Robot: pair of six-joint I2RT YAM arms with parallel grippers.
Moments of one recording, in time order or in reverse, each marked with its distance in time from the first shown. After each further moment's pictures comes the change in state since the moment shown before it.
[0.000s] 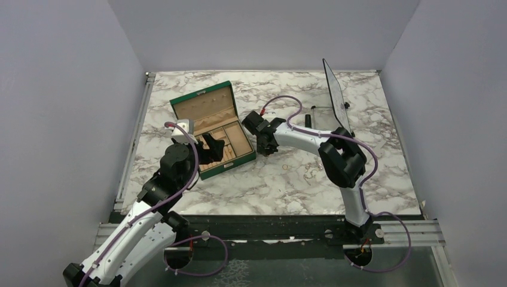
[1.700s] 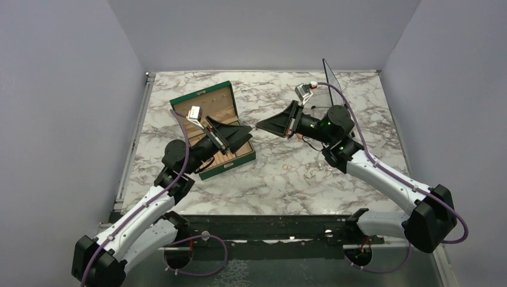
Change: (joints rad) left arm 0.000 0.204 -0.027 0.672 0.561 -0.894; right arm -0.174 -0.862 -0.626 1.152 -0.914 0.442
